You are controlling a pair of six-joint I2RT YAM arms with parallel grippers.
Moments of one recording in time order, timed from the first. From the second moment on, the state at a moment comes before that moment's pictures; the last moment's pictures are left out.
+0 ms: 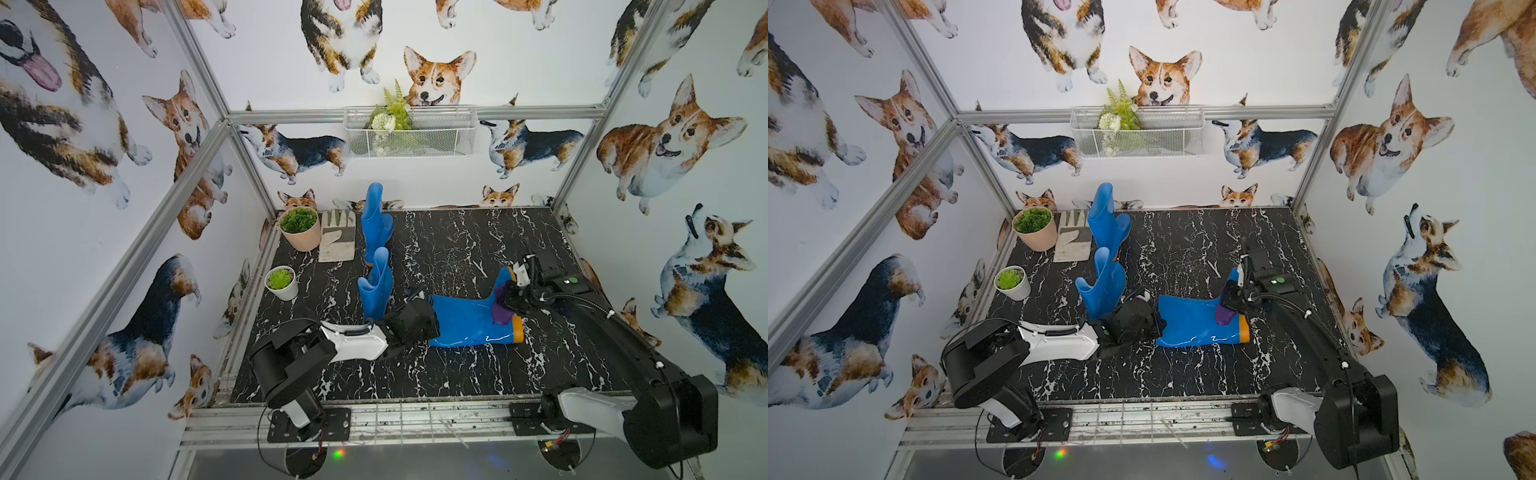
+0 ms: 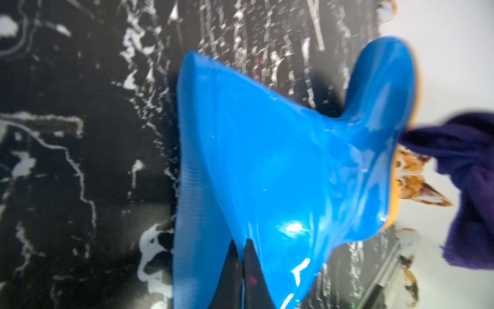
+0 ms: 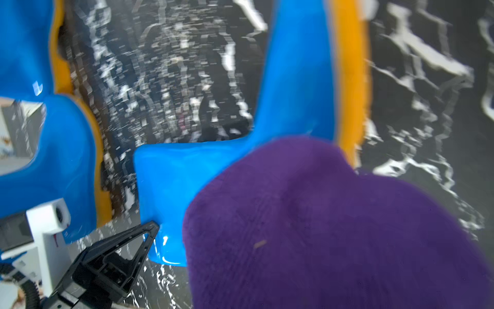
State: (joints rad) left arm -0.99 1.61 0.70 0.22 -0.03 -1.05; right arm 0.32 1.19 0.96 -0.86 -0.20 0.58
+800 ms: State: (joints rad) left arm -1.00 1.54 0.61 0.25 -0.05 -1.02; right arm 0.66 1.80 1.13 -0.65 -0.18 0.53
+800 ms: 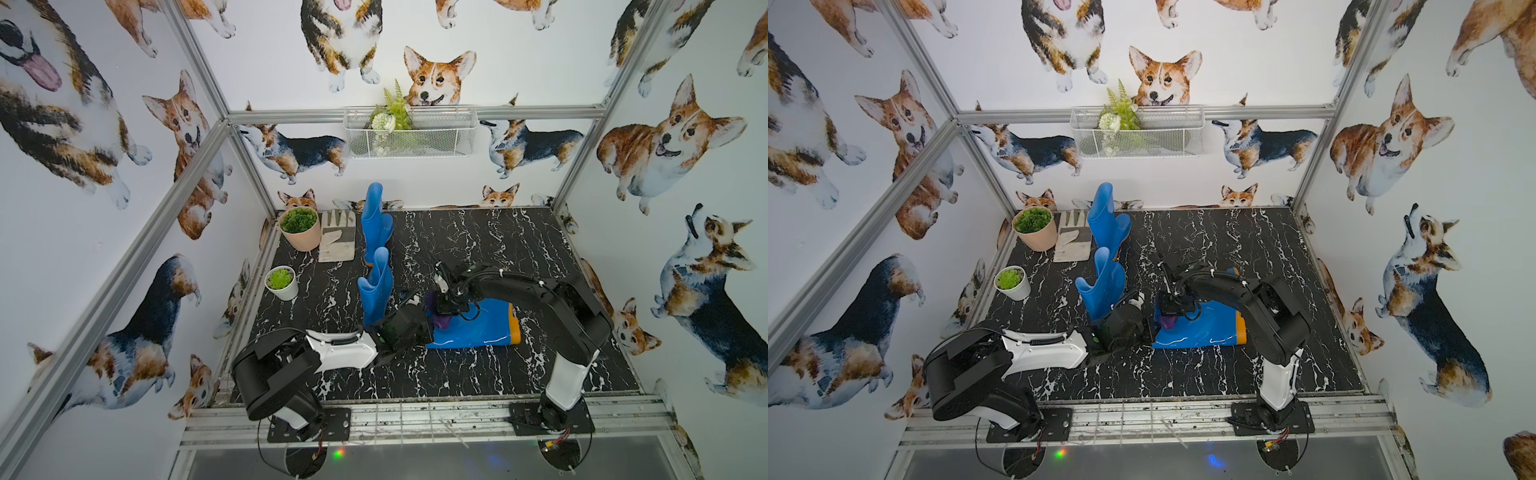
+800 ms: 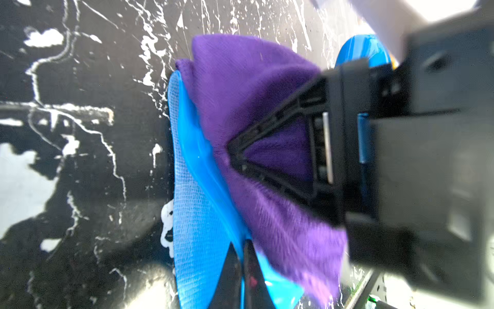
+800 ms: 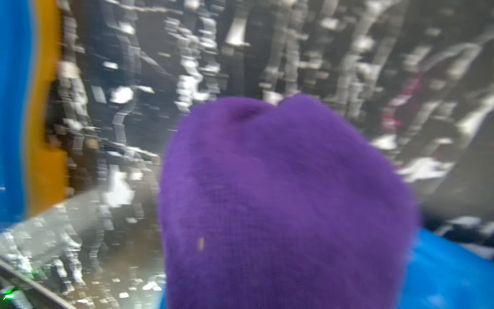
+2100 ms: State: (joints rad) left arm -1.00 1.51 0.56 0.27 -0.09 -1.05; right arm 0.29 1.67 1.12 -0.73 -0.24 0.51
